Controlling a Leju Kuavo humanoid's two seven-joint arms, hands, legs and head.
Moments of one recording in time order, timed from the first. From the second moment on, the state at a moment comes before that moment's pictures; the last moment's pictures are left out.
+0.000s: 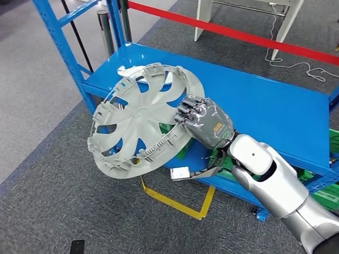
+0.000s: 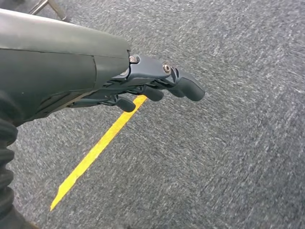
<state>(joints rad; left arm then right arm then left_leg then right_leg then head) -0.12 -0.16 1.22 -0.24 -1.11 0.37 -0.46 -0.66 -0.30 0.69 -1.52 1.19 -0.33 -0.14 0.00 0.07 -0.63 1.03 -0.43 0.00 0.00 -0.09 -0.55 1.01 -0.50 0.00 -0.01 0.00</state>
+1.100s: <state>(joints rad) -0.11 -0.16 1.21 -0.24 -1.12 0.34 -0.48 -0.64 -0.32 0.67 -1.55 1.19 -0.33 -0.13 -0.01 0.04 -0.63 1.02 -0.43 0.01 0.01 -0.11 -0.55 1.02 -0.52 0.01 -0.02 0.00</state>
